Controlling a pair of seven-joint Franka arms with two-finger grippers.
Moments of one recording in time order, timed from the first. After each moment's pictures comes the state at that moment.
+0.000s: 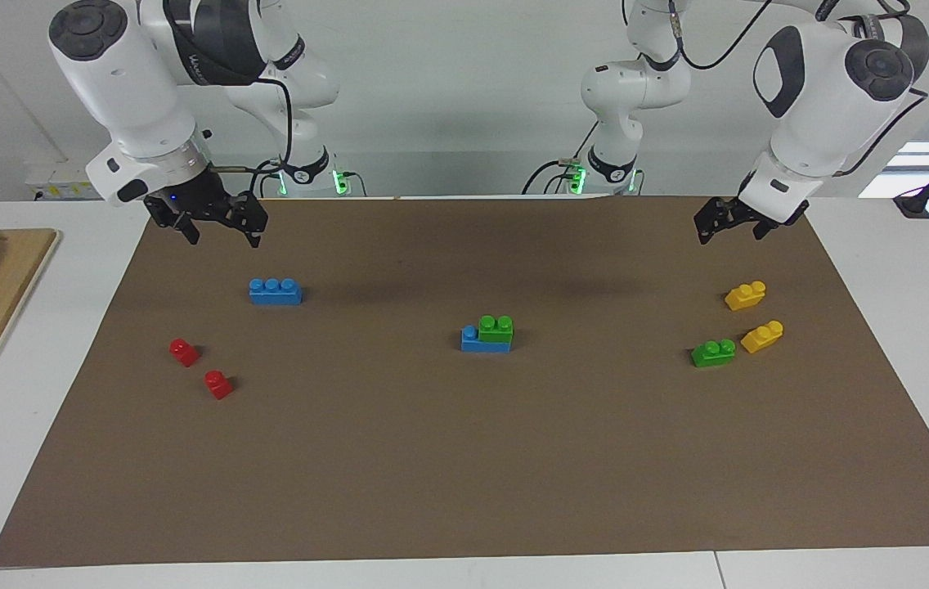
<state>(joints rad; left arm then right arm) 0.04 0.00 -0.11 -1.73 0.04 1.56 -0.04 0.06 0.01 -0.02 -1.66 -0.01 1.58 0.14</state>
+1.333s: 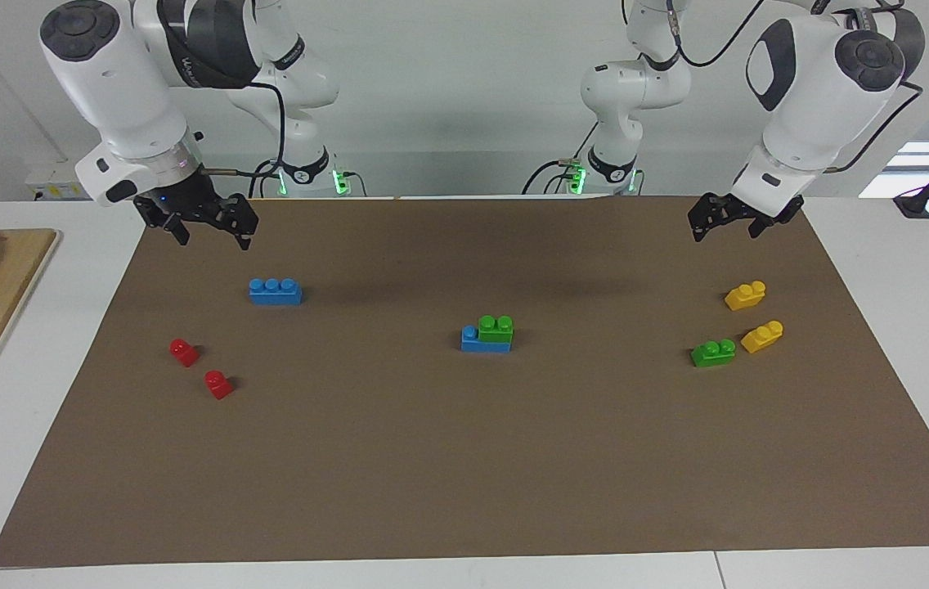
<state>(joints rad) 0.01 -0.01 -0.11 -1.72 0.04 1.56 -0.04 0.05 0.01 -0.02 -1.66 -0.03 1.59 0.14</state>
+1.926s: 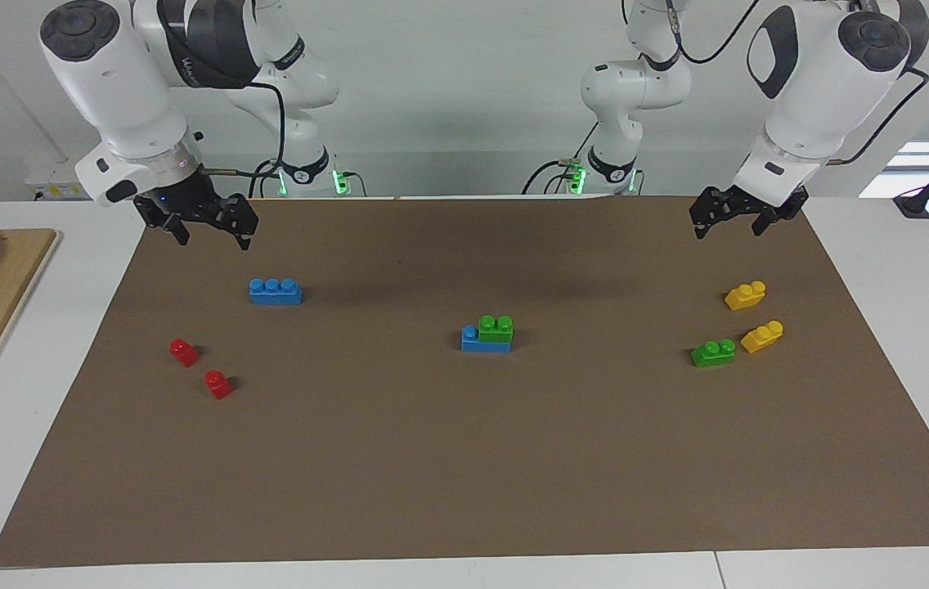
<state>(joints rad) 0.00 -0.01 -0.11 -1.68 0.04 1.56 -0.04 0.05 0.01 -0.02 -1.66 -0.03 1.59 0.14</state>
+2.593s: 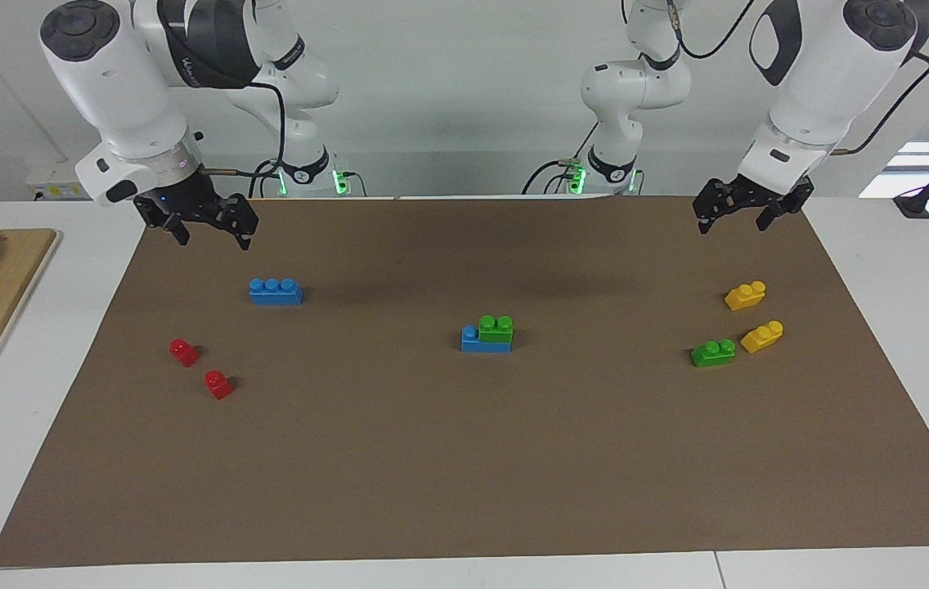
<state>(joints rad) 0.00 -0.04 -0.10 -1.67 0.04 1.57 -0.04 0.05 0.01 -0.02 -1.66 -0.03 1.59 0.14</state>
